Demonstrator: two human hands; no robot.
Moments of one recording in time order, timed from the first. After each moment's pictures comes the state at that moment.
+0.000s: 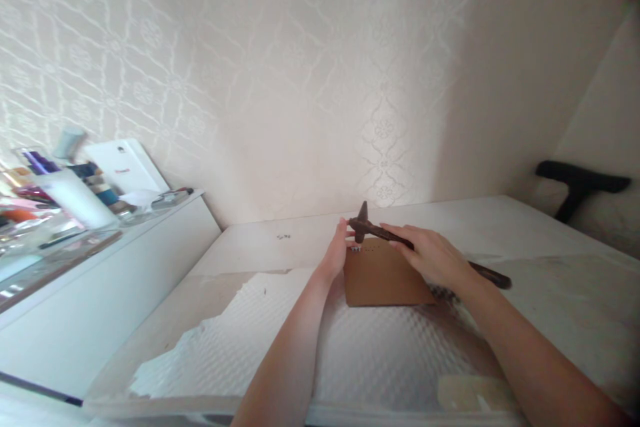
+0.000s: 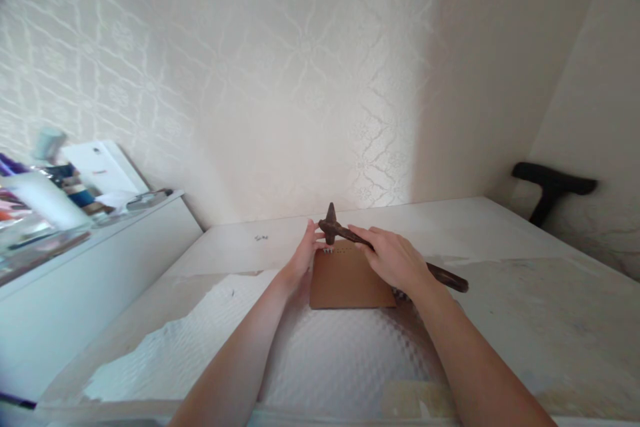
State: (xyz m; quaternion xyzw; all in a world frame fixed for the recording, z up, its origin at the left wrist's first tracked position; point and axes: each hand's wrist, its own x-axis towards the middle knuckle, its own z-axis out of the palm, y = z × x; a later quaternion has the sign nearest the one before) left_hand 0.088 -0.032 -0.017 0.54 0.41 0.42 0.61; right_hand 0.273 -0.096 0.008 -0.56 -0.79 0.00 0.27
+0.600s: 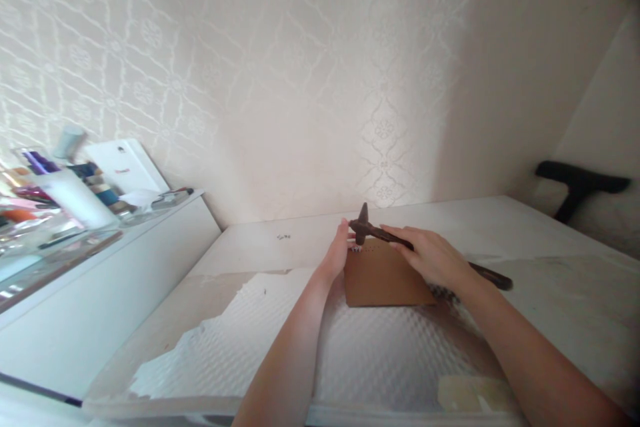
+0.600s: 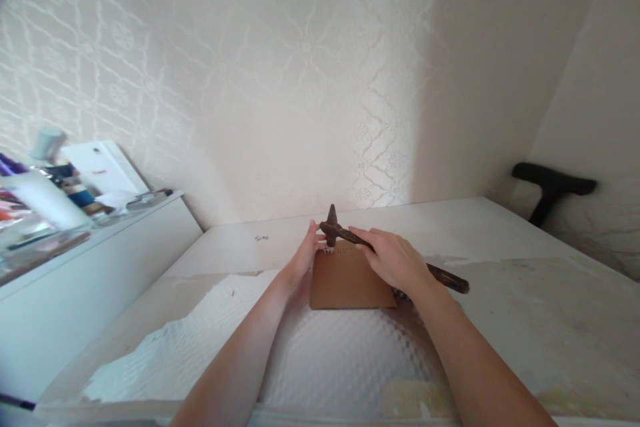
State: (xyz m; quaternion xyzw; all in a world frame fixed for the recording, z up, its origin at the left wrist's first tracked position) left_hand 0.089 -0.033 -0.017 0.52 0.40 0.40 0.64; right_hand 0.274 -0.094 0.006 -0.55 -0.79 0.01 0.27
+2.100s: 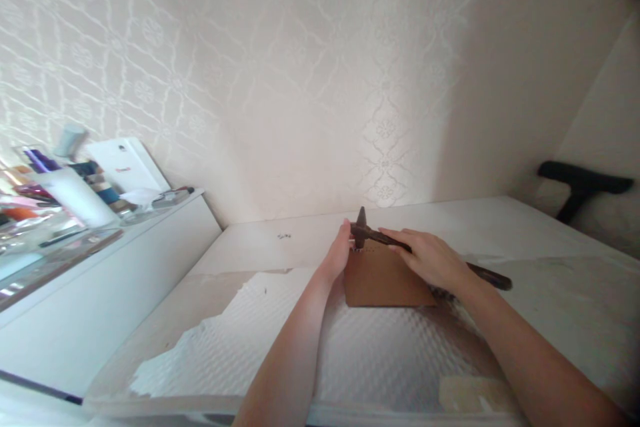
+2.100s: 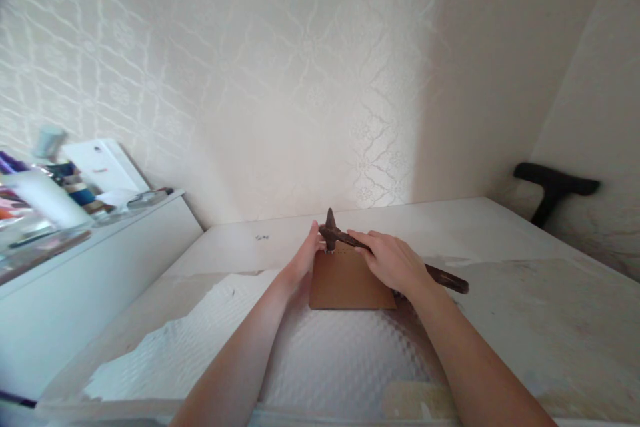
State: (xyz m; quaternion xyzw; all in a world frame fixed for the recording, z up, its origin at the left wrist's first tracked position) left_hand 0.090 -0.033 -0.018 0.49 0.39 0.40 0.67; right_hand 0.271 -0.094 0.005 -0.55 -0.80 0.00 0.26
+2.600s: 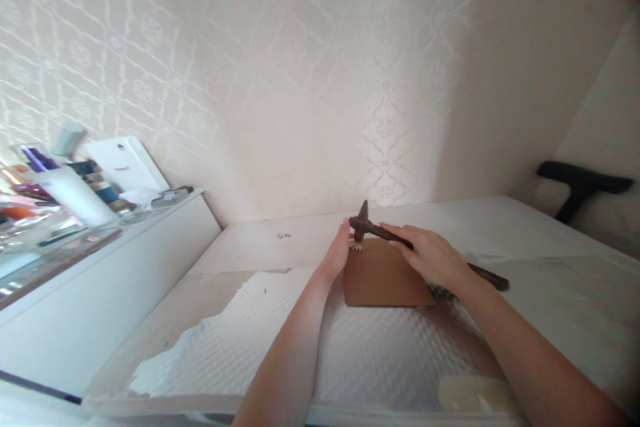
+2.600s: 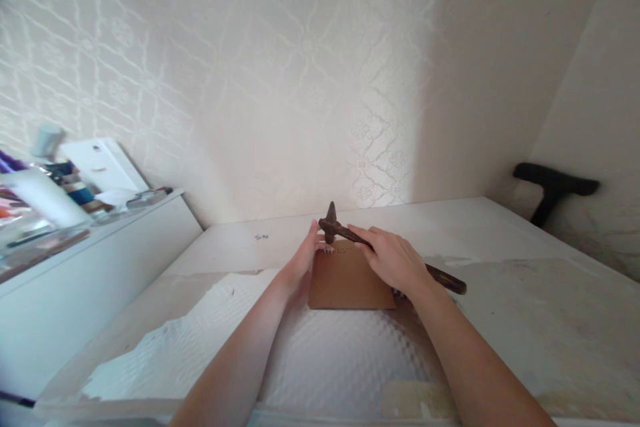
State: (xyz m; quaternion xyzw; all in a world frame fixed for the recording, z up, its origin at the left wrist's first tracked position) left_hand 0.089 -0.031 -0.019 0.50 0.41 0.40 0.65; right_hand 0.272 -0.093 0.004 -0.55 -0.79 0.00 0.27
